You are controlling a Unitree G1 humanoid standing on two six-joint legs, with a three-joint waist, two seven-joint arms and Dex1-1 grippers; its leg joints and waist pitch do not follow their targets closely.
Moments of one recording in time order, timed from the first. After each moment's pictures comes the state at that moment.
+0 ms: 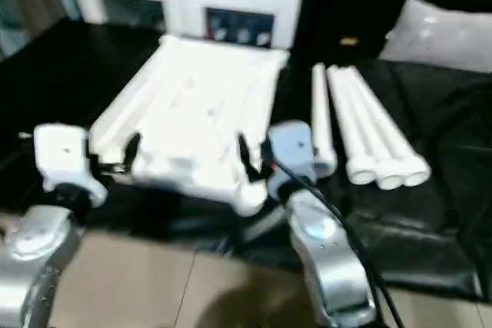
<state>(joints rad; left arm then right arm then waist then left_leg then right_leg) 0.00 0.18 -0.01 -0.48 -0.11 0.54 -0.03 -0.06 -0.10 0.16 -0.37 -0.01 0.52 0.09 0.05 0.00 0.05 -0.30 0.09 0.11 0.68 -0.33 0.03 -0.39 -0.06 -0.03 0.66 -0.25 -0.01</state>
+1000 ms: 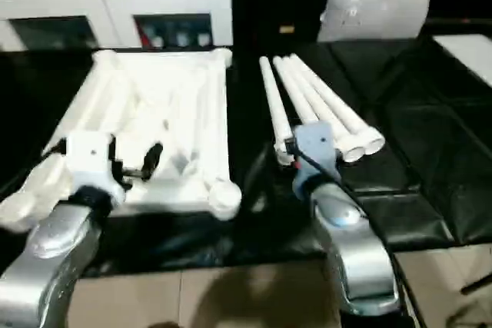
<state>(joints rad) 0.01 0.17 -0.03 -0.48 -0.12 0.61 -0.08 -0.17 -0.14 0.09 -0.38 0.03 0.74 0.12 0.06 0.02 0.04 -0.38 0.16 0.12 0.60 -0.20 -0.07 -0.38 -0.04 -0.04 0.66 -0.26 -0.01</state>
